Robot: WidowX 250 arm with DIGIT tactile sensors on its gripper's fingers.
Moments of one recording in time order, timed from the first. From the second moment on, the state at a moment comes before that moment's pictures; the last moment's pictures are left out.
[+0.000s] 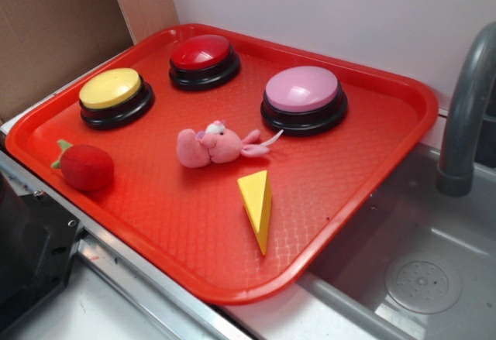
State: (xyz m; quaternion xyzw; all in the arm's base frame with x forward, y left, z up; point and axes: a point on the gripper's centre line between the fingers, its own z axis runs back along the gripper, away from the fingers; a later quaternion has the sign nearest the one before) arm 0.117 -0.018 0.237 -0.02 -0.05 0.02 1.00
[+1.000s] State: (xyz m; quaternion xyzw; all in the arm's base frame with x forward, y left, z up) arm 0.181 -0.029 0.177 0.00 -0.08 -0.21 0.98
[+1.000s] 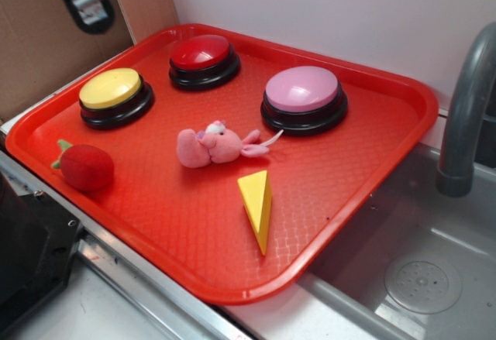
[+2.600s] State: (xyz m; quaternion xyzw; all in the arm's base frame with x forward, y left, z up) arm 0.231 -0.047 0.015 -0.07 -0.08 -0.27 0.96
